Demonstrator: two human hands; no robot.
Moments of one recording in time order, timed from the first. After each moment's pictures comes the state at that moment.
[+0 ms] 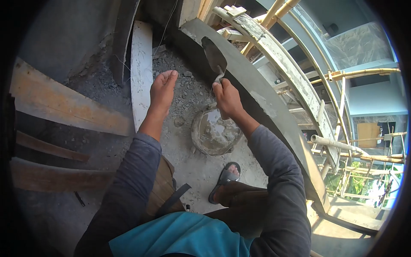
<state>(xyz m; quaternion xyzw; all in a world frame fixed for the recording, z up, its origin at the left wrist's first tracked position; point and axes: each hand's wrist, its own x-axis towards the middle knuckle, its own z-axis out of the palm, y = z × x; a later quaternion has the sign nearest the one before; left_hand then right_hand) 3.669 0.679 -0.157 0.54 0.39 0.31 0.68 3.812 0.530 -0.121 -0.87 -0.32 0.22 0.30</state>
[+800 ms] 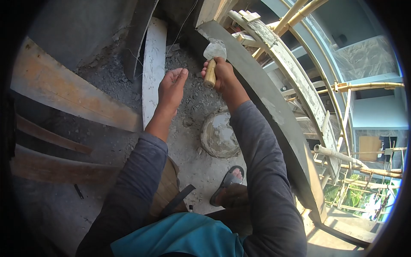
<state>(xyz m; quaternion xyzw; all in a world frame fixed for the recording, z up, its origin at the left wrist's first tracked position) 3.650 0.684 -0.132 0.54 0.41 0.30 0.67 3.837 0.647 -0.146 -0.53 0.02 0.53 0.66</state>
